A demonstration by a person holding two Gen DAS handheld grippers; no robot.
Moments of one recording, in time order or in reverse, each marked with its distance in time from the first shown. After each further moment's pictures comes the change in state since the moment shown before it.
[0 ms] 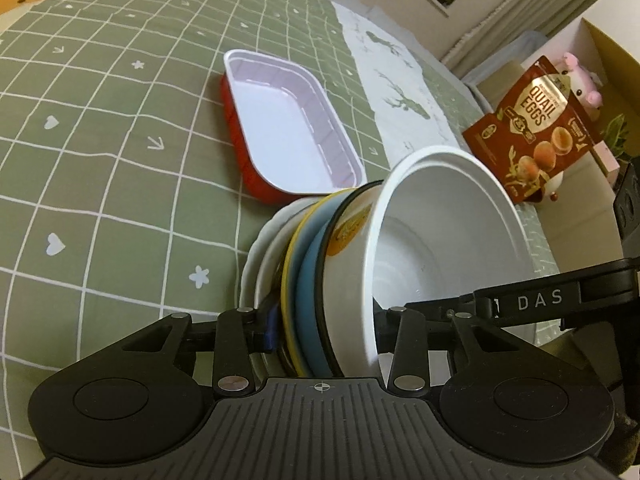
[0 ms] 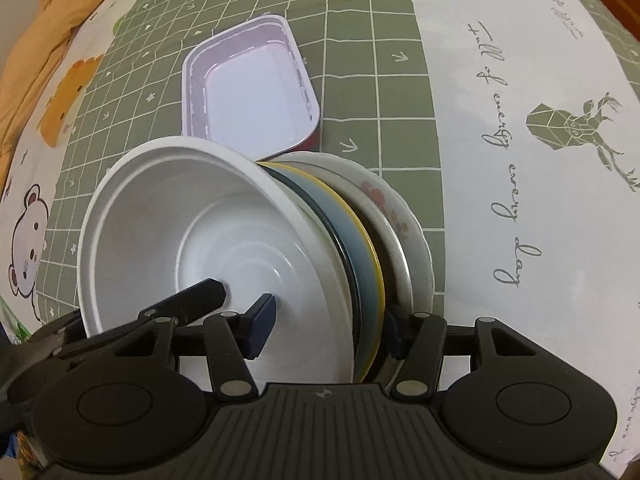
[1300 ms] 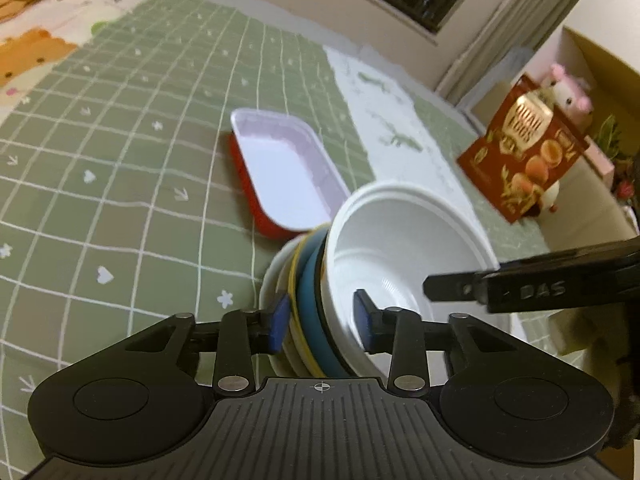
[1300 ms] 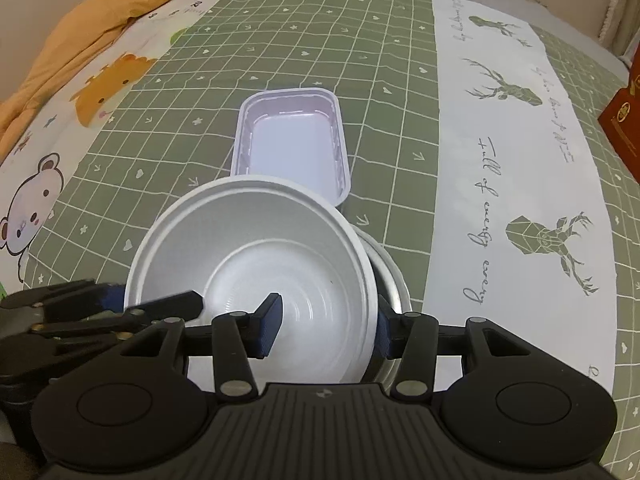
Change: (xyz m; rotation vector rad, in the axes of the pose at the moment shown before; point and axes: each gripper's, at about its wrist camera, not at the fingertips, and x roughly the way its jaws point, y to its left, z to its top) left arm -0.053 -0.013 -0.010 0.071 -0.147 0.041; right arm -0.047 0.036 -0.018 -0.248 -0.215 -0.097
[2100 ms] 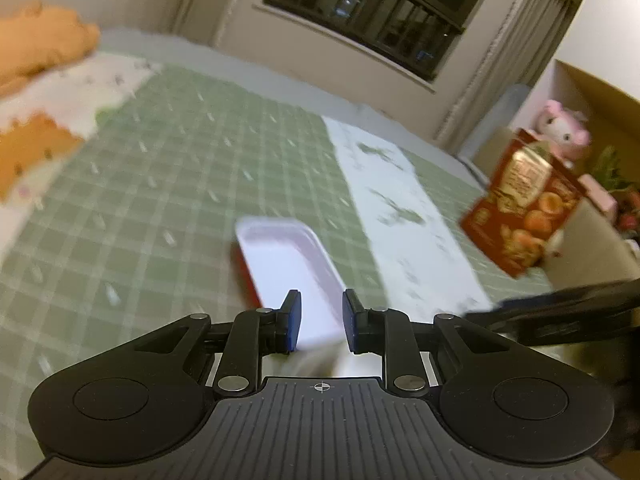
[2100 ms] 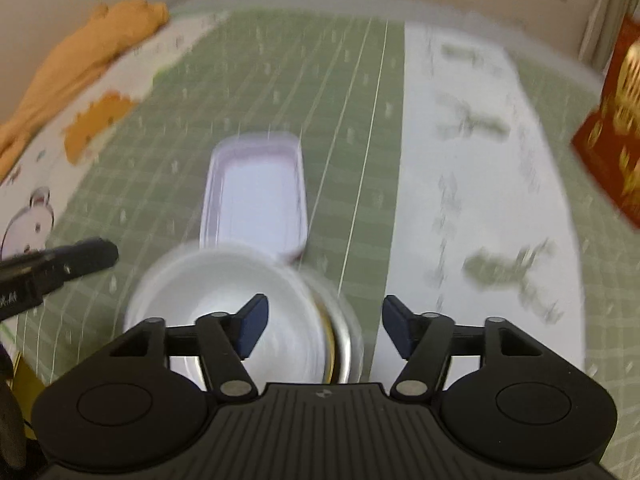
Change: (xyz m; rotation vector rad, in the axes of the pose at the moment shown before) left arm -0.024 -0.008 0.072 0.049 -0.157 0.067; right arm -0.044 -0.028 0.036 0.011 -0.150 -0.065
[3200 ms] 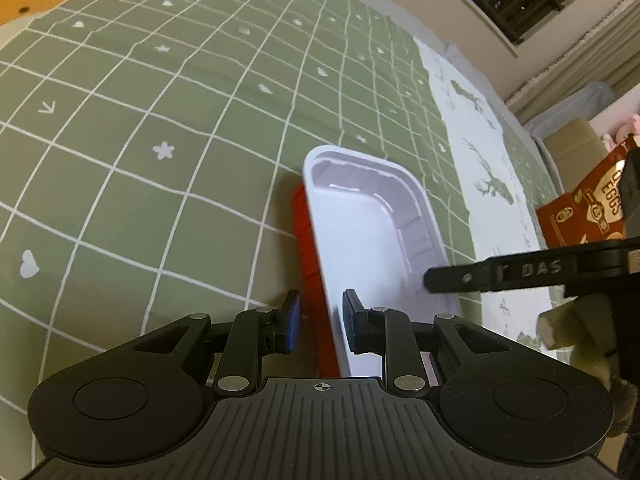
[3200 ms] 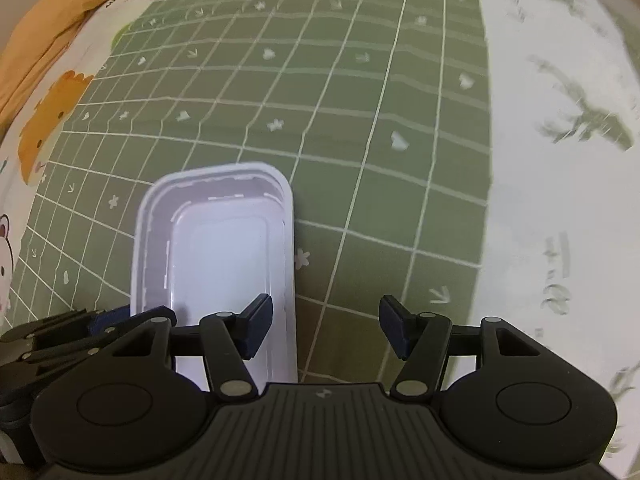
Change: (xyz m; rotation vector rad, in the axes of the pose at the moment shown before) left arm 0.173 0.067 -0.003 -0.249 0.270 0.049; right arm 0.227 -0.016 0.090 0.021 0.352 0.200
